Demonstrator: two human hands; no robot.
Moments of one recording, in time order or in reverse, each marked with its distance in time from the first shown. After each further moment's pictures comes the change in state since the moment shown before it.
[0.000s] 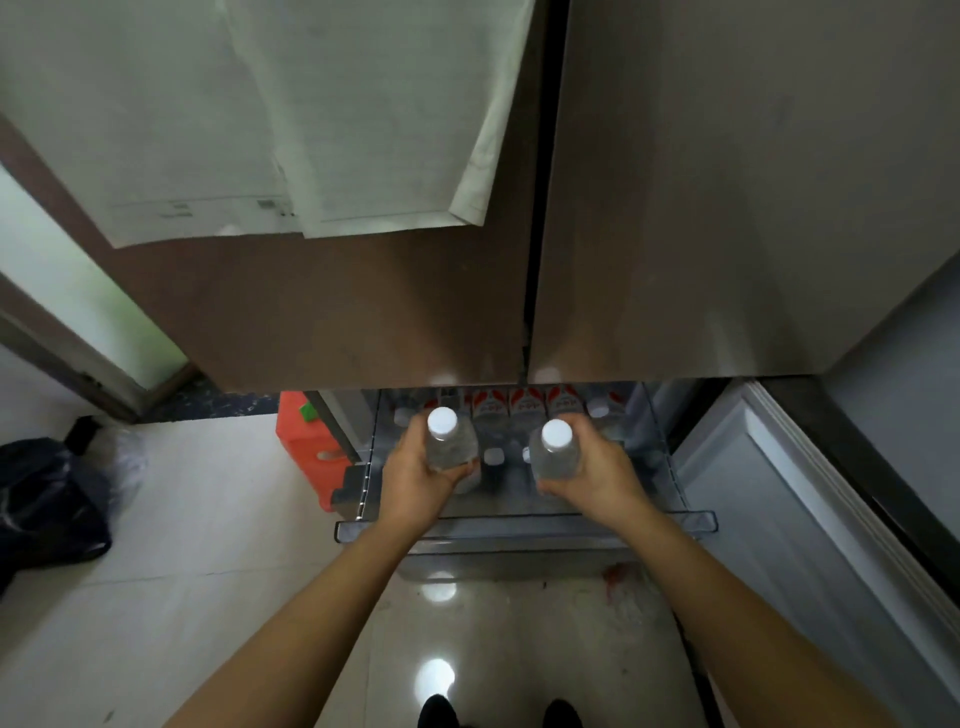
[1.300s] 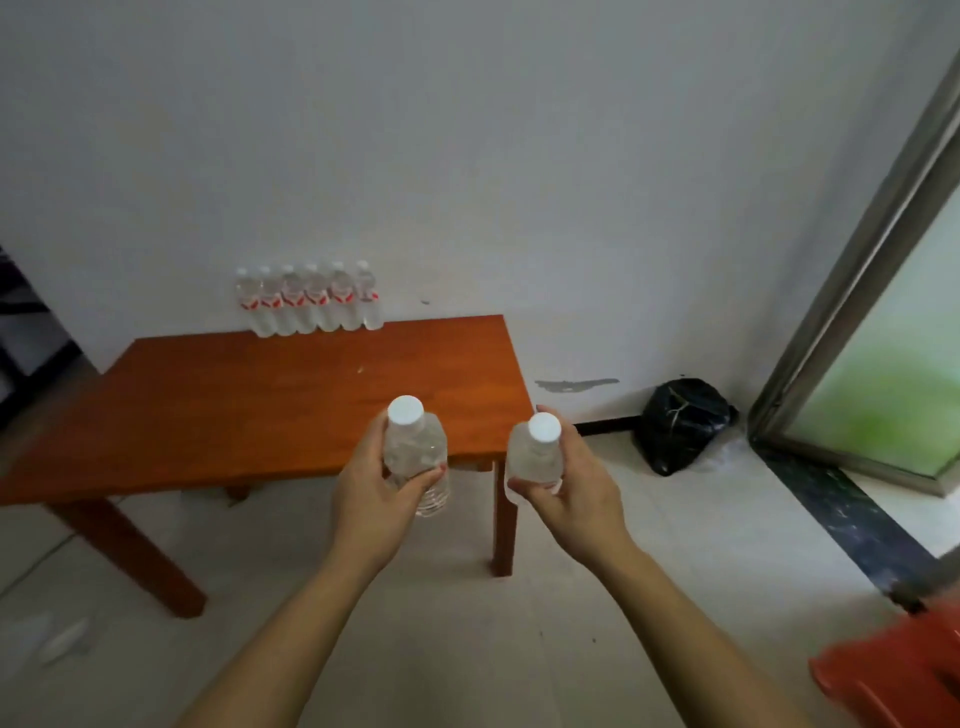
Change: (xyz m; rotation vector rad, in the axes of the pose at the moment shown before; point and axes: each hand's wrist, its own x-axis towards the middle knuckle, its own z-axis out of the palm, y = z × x) left_hand -0.731 -0.150 -0.476 0.082 1.456 -0.537; right_hand -0.570 -0.420 0.451 0.167 -0.794 -1.381
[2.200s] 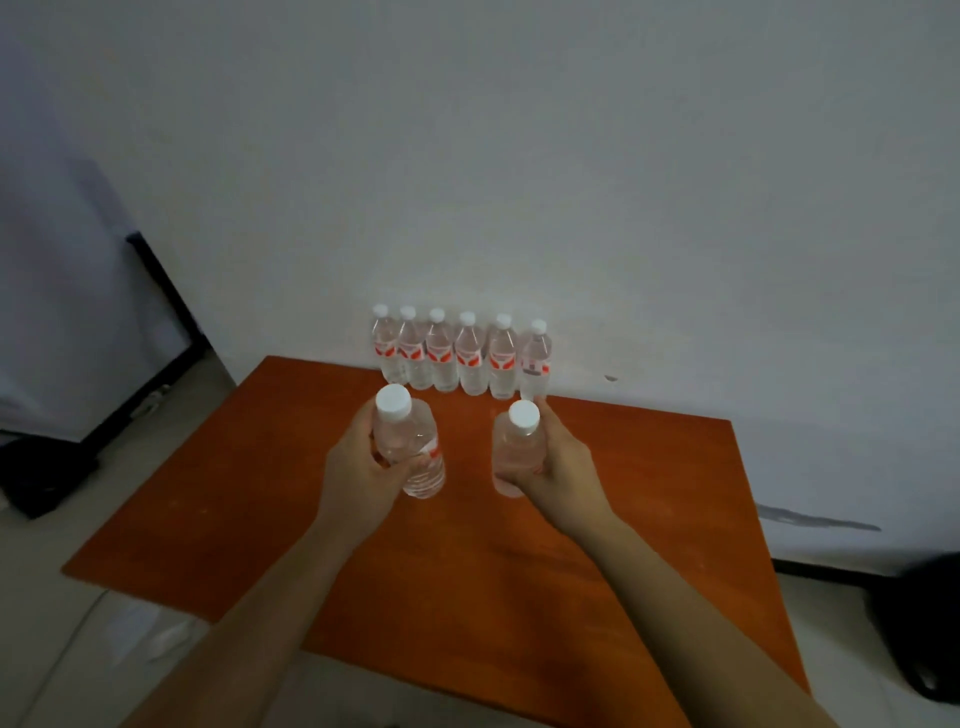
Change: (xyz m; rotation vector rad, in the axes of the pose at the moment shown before) left_hand 0.442 -0.213 -0.141 0.191 0.223 -0.122; right_hand 0.460 -0.052 0.355 0.305 -0.429 -0.108
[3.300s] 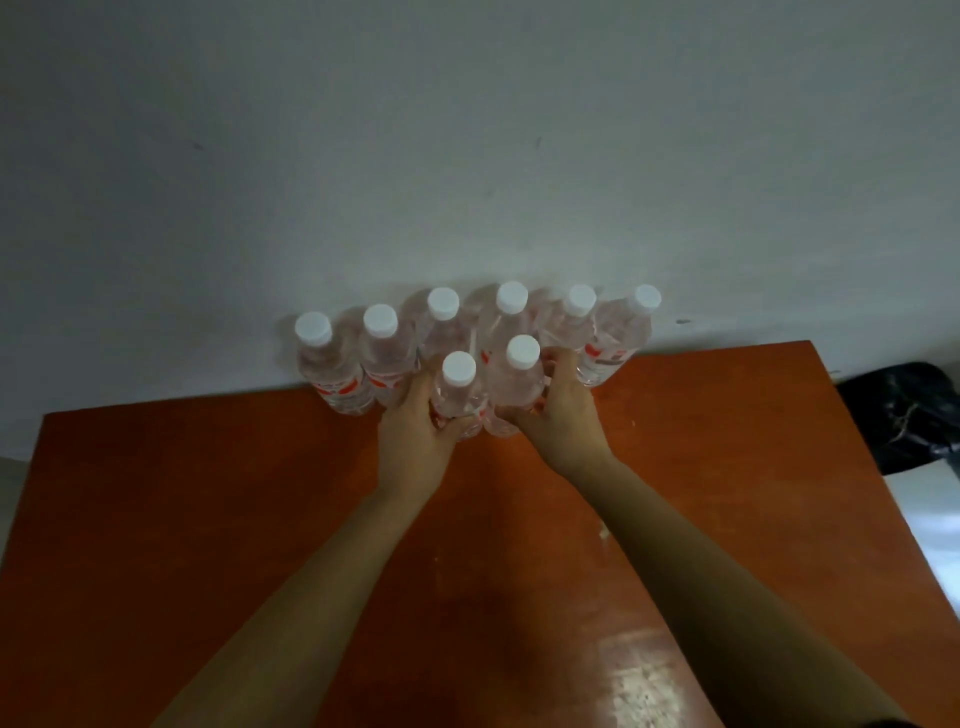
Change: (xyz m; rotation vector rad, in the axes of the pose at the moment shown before) left_hand 0.342 -0.253 0.128 -0.033 -0.399 0.036; right_hand 0.312 0.133 0.183 -0.161 0.235 0.510
